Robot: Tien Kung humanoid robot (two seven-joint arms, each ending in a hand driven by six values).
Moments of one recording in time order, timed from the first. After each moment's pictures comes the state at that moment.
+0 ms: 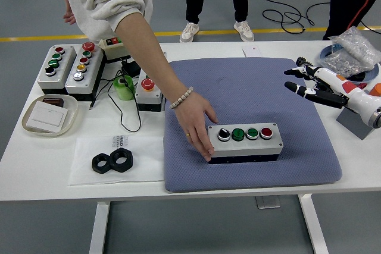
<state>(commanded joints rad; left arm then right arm) -0.08 0.11 -1.30 -0.18 1.68 -0.17 0.16 0.34 -0.49 1.26 1.49 -1.45 0.25 -0.06</state>
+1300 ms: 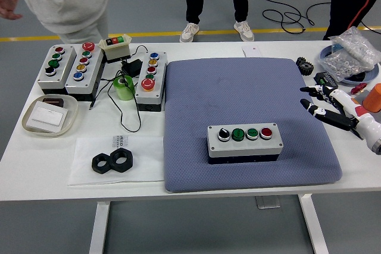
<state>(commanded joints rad) -0.08 0.09 -1.31 -0.18 1.71 -0.16 0.16 0.17 -0.20 1.62 1.43 -1.76 0.39 0.03</state>
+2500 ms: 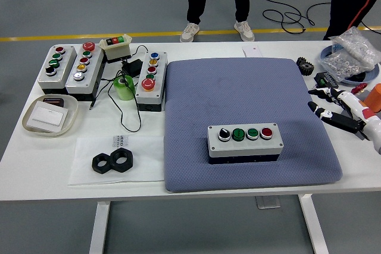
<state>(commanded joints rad) -0.06 0.07 -1.31 -0.18 1.71 -0.17 0.16 0.16 -0.18 1.67 1.43 -1.83 0.39 0.05</state>
